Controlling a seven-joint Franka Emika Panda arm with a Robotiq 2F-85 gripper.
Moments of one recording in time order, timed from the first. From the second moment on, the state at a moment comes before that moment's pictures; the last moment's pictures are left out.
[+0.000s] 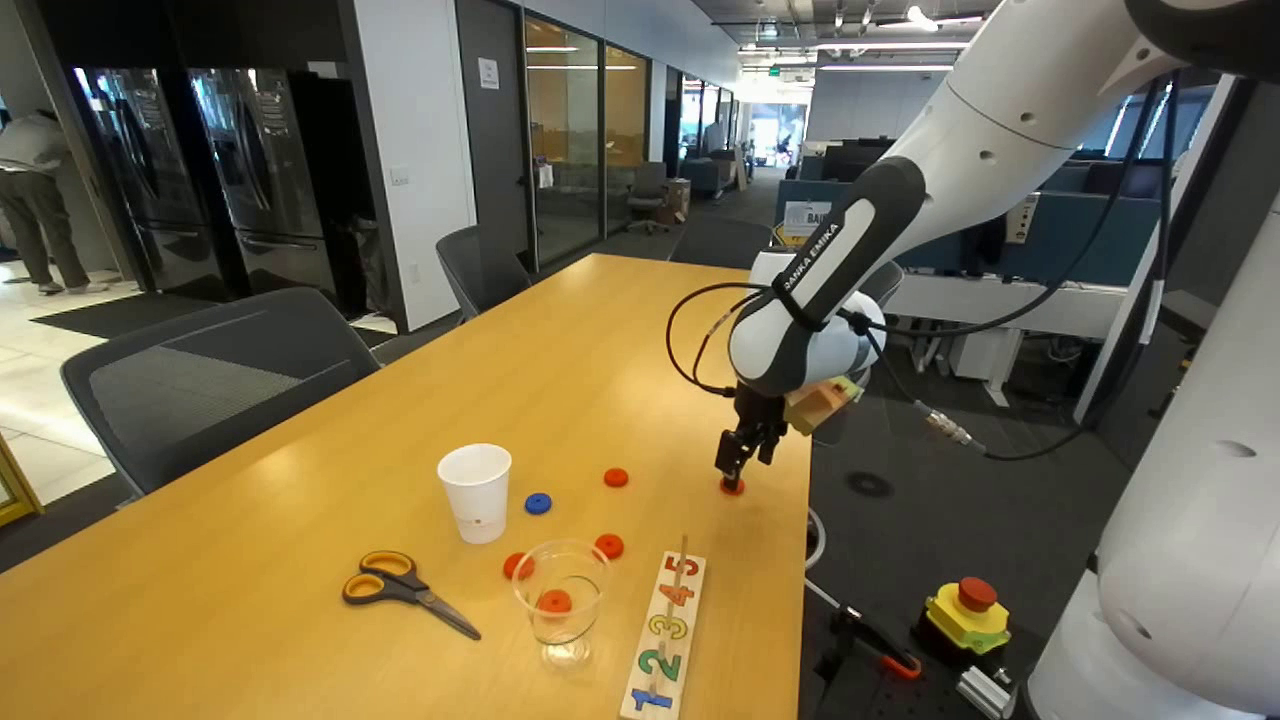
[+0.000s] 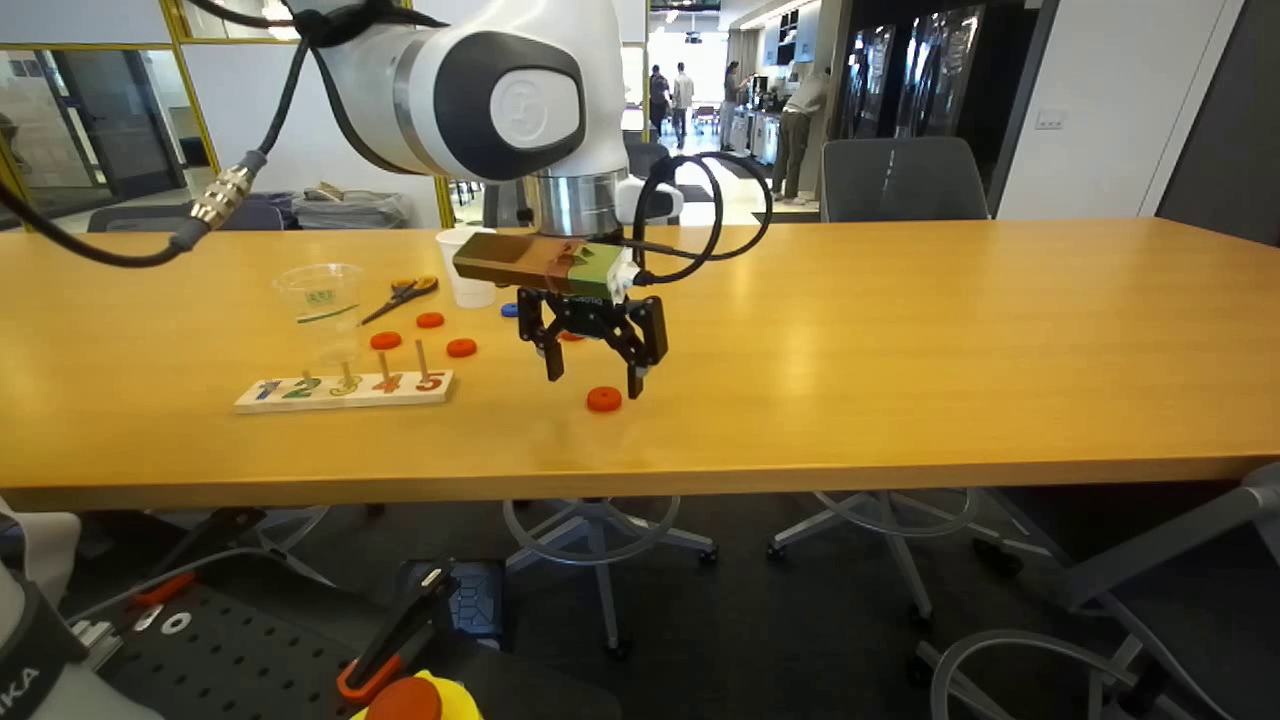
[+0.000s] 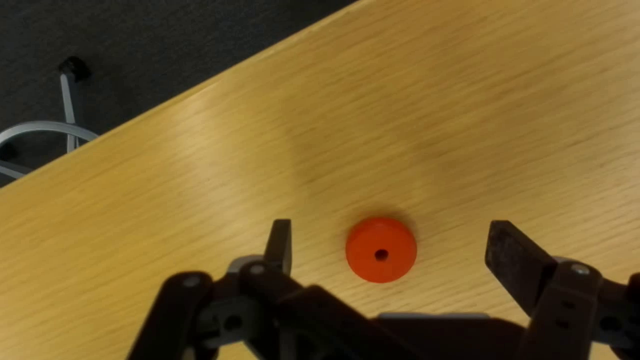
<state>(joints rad) -0.13 0.00 -0.21 -2.63 -0.04 2.70 -0.30</state>
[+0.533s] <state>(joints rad) -0.13 0.08 -0.20 -2.63 -0.03 2.78 -0.29</state>
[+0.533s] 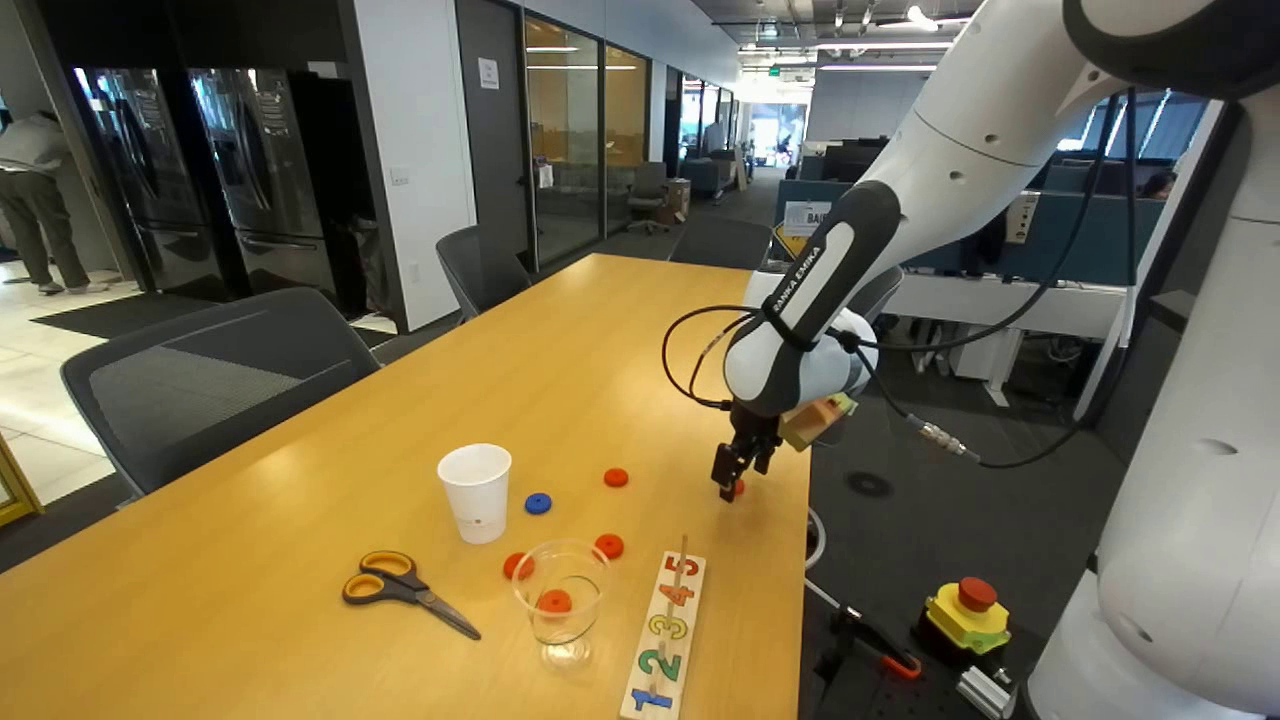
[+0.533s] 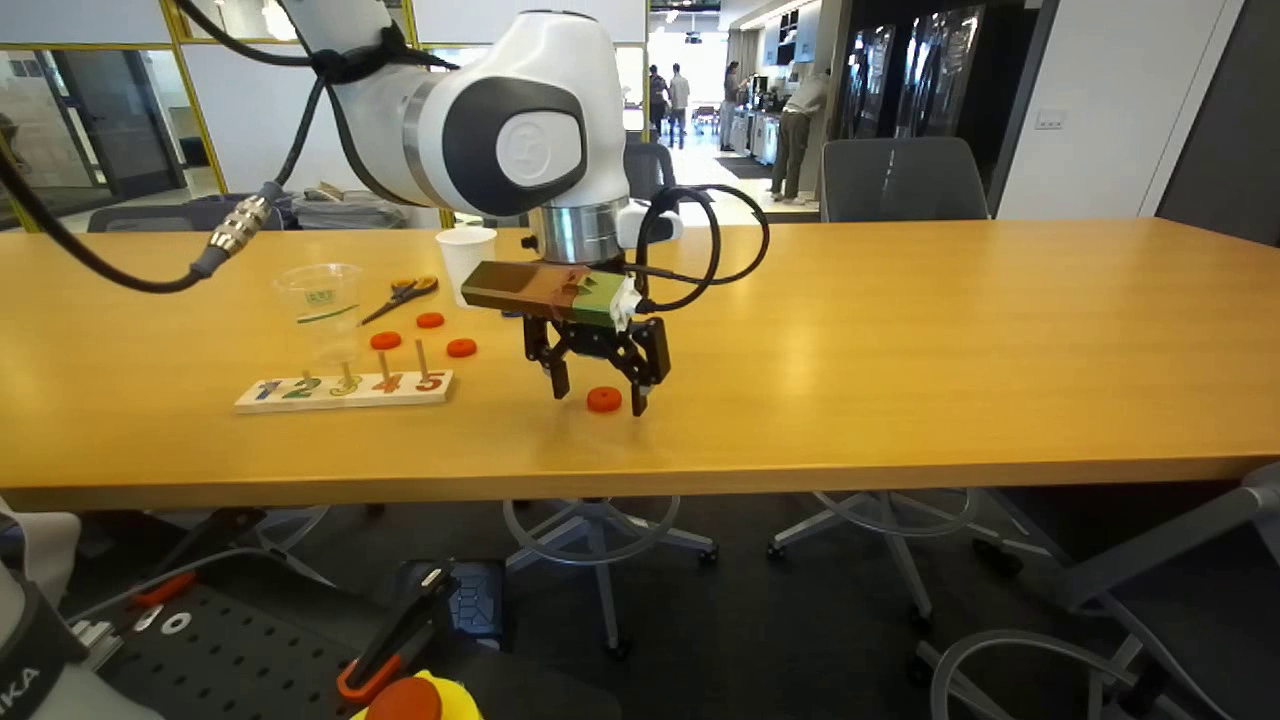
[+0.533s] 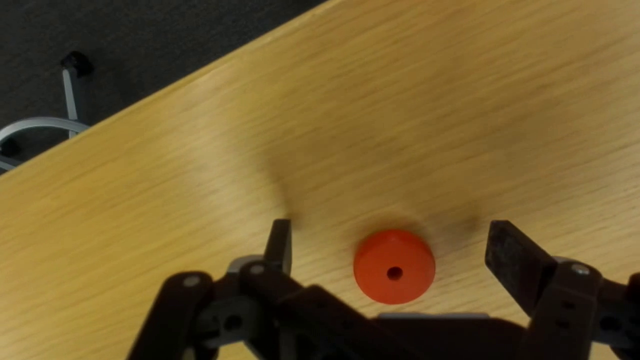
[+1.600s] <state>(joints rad) -0.18 0.11 -0.15 -2.59 0.13 2.79 -0.34</state>
